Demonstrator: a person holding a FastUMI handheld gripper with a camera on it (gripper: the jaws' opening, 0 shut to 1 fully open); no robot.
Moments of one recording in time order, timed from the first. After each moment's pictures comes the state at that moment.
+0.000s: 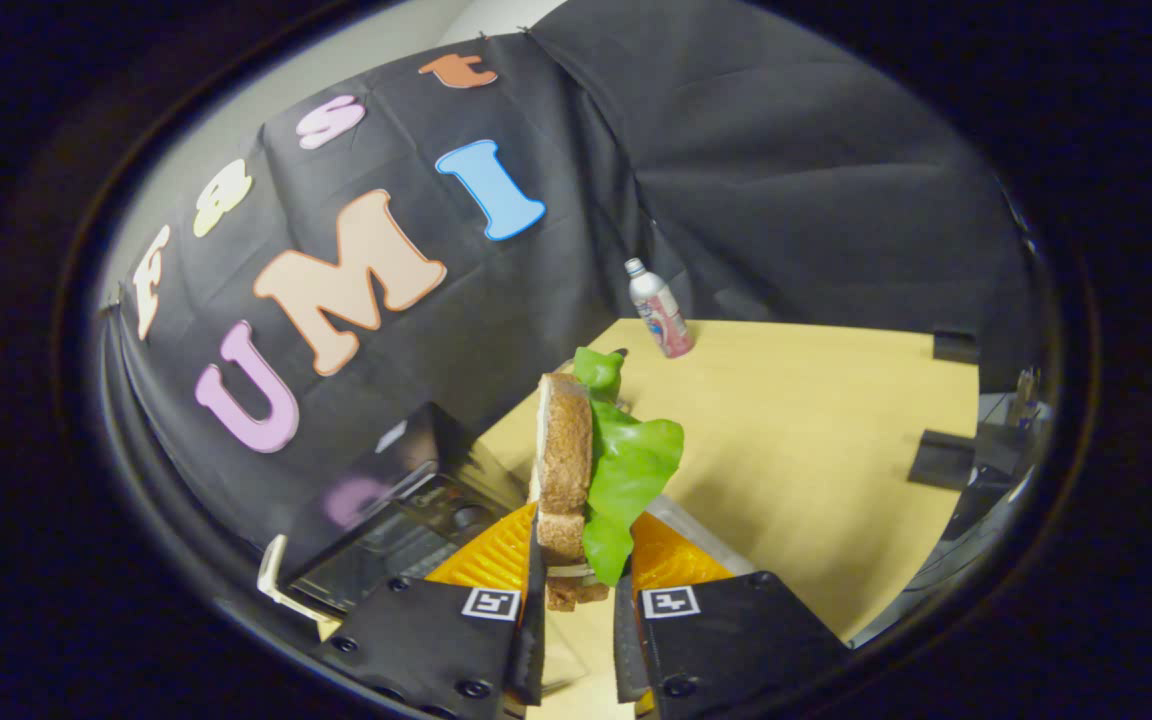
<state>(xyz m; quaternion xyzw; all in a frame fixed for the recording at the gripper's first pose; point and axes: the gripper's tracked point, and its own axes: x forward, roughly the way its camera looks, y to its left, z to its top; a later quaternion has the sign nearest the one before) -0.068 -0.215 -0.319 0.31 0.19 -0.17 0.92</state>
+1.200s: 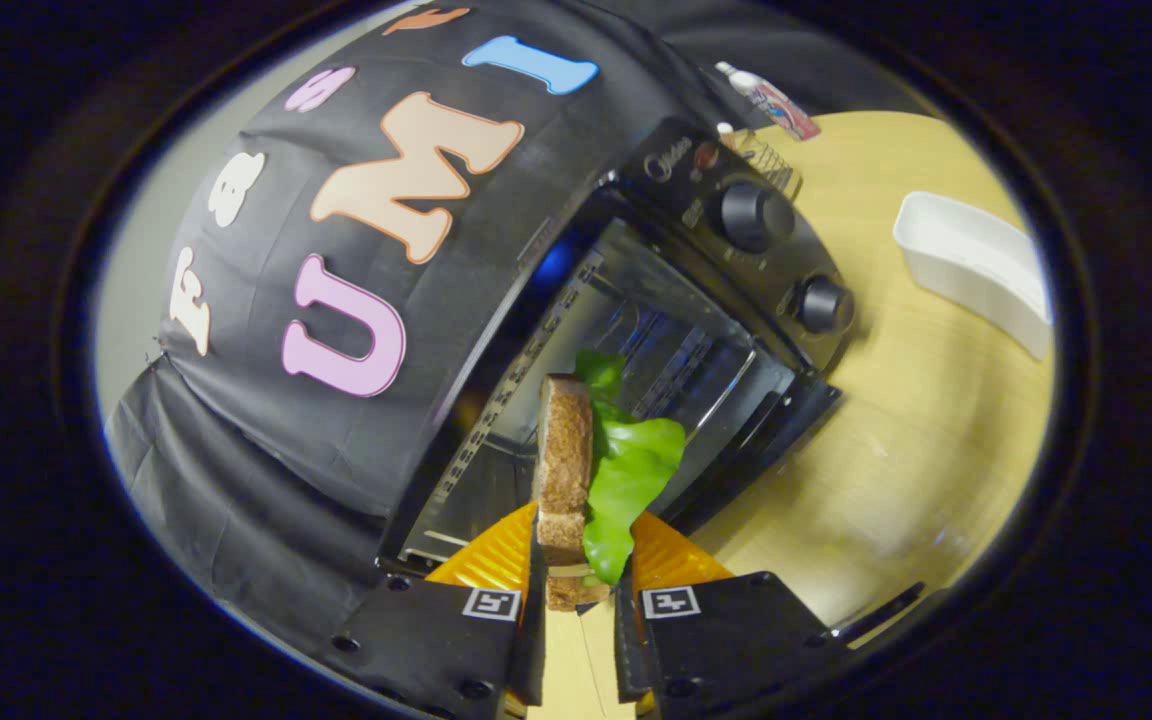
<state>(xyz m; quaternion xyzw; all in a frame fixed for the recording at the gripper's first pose) -0.002 0.035 -0.405 0.47 0.28 0.00 0.84</state>
